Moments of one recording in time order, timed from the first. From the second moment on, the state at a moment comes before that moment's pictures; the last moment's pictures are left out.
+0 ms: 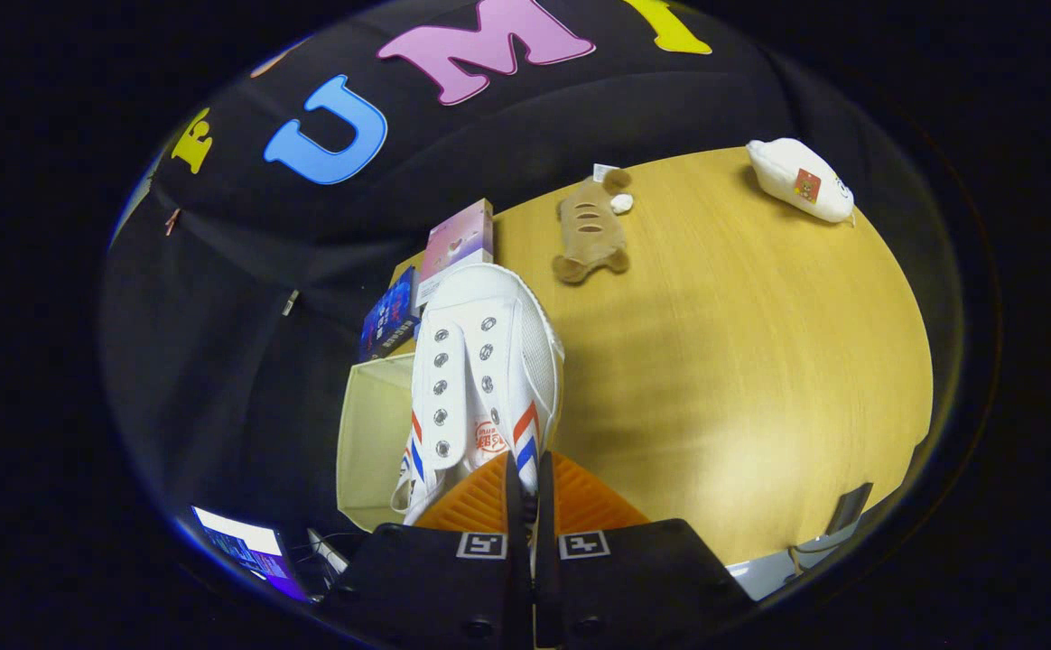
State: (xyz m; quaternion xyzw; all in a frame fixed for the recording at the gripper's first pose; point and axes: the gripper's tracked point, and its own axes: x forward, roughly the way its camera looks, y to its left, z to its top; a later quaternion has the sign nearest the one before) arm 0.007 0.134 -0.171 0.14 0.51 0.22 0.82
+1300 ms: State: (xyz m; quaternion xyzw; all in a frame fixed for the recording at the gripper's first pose) arm -0.083 0.344 -0.221 0.08 0.53 0.20 0.82
